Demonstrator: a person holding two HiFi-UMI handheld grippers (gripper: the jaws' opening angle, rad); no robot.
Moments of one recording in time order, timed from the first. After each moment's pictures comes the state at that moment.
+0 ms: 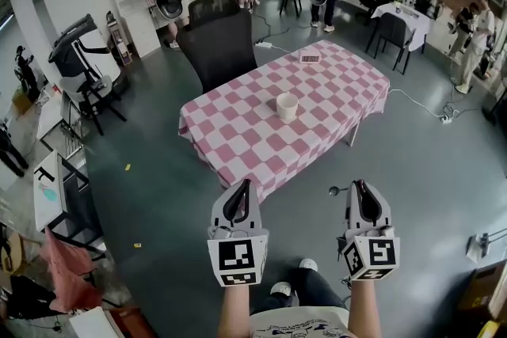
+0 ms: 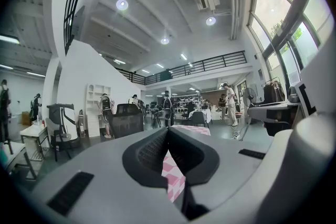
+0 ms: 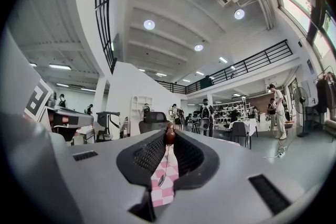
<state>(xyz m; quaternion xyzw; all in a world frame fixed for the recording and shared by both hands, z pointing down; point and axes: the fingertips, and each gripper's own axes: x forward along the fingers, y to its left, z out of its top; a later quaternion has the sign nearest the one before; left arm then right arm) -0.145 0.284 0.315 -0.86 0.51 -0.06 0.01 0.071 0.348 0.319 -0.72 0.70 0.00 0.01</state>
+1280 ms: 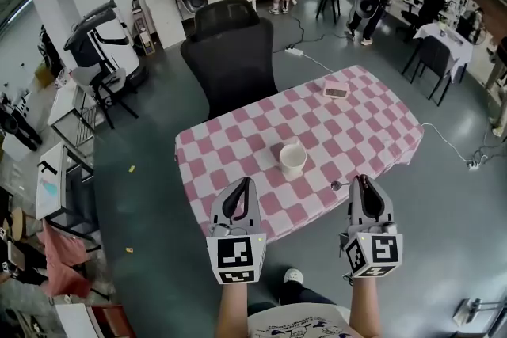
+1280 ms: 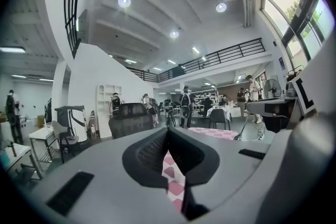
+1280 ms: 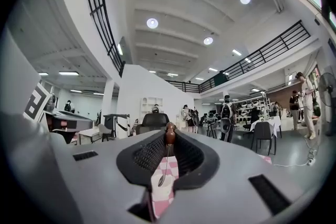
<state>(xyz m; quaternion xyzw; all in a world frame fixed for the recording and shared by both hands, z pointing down) -0.044 -0.023 0.316 -0.81 0.58 -0.07 0.01 0.180 0.001 0.313 -0.65 0.76 0.00 0.02</state>
